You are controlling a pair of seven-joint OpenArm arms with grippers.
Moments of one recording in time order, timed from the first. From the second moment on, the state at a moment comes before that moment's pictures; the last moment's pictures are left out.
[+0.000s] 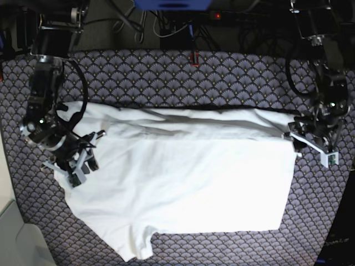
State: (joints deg) left arm 1.3 -18.1 -16.4 97.4 -18.2 -0.9 50.5; right arm 8.1 9.2 13.5 94.4 4.0 40.0 -46.3
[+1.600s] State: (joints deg) left arm 0.3 -16.0 -14.1 77.2 -19.3 -2.0 38.4; right arm -9.2 9.9 26.3 101.3 5.2 40.0 -45.0
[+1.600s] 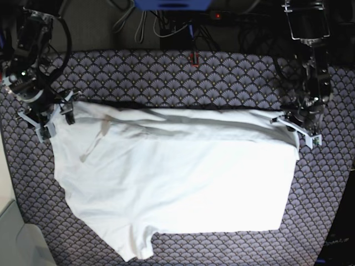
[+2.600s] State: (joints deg) left arm 0.2 -16.0 -14.1 77.2 -19.5 -1.9 38.8; right arm -12.0 13.4 26.0 87.0 5.1 39.9 -34.8
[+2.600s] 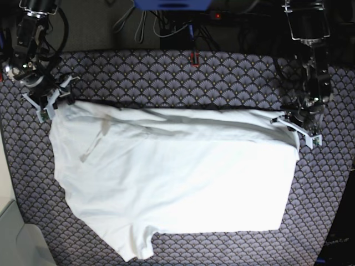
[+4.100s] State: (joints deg) left arm 8.9 -16.8 -22.7 100.3 -20.1 -1.7 61.6; right arm -19.7 15.2 33.7 114.5 14.1 40.3 -39.8
